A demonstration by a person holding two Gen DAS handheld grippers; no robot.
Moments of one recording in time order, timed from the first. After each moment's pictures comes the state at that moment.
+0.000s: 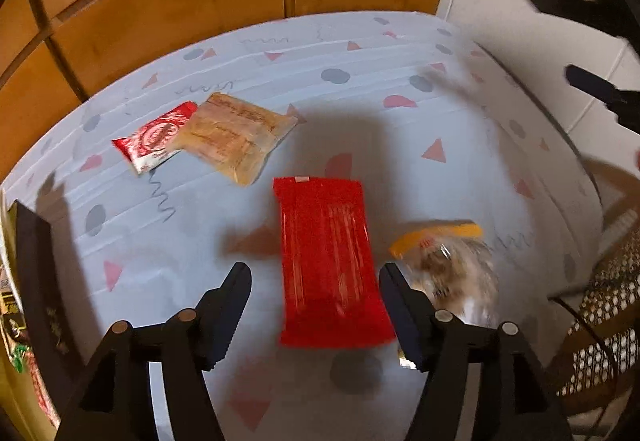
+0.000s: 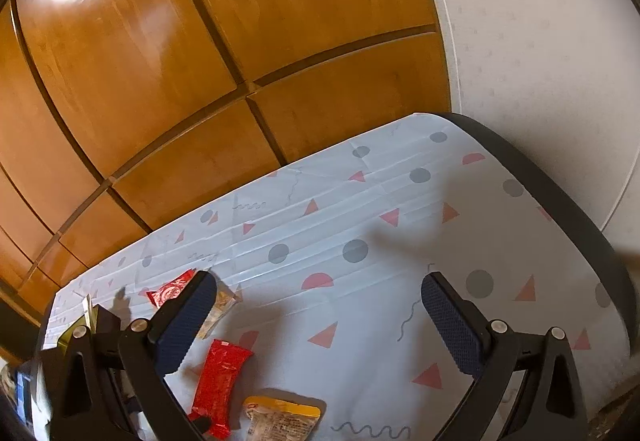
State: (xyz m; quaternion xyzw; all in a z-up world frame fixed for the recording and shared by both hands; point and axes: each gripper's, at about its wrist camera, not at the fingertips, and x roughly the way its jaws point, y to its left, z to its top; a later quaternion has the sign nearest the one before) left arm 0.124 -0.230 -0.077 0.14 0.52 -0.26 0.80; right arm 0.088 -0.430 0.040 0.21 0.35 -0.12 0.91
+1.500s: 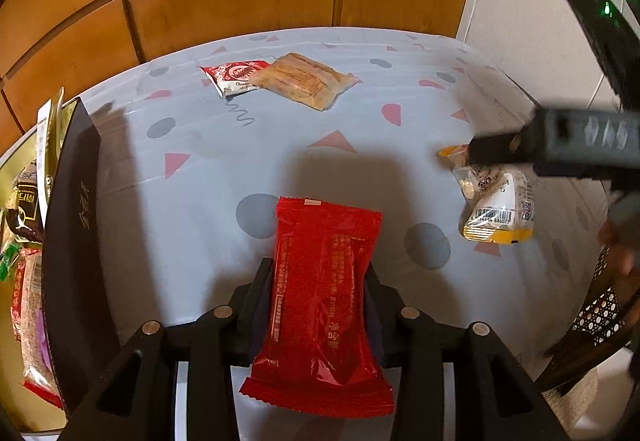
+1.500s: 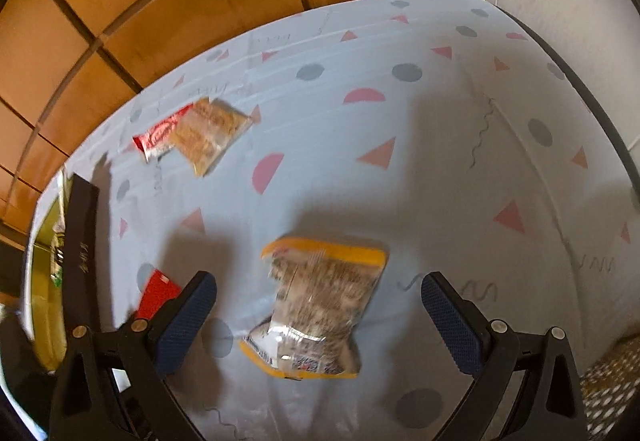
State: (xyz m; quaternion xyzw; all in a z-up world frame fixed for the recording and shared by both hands) left arm 0.062 -0.136 -0.105 0.09 0.46 -0.23 0.85; right arm 0.072 -0.336 -0.045 0.17 0.53 -0.09 0.82
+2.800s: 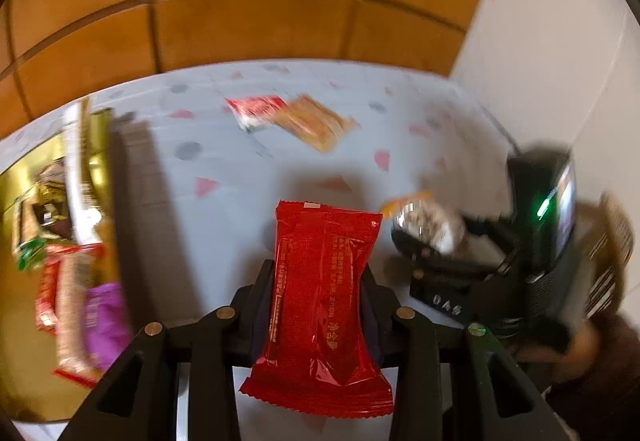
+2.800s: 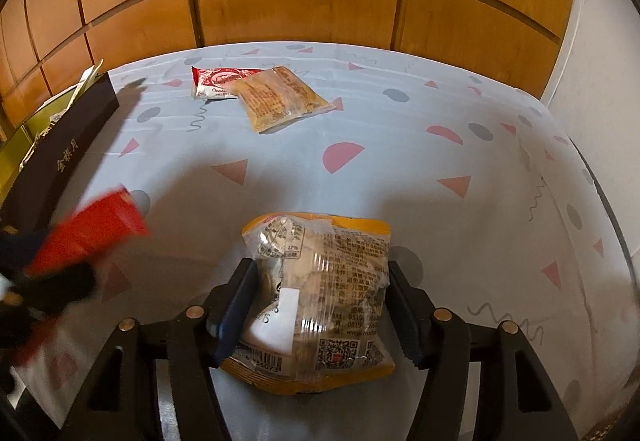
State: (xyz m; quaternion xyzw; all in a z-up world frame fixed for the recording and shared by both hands) left arm 0.057 -0.097 -0.047 0.01 0.45 -0.24 0.86; right arm 0.061 -0.272 -0.084 -0.02 0.45 -0.04 0.89
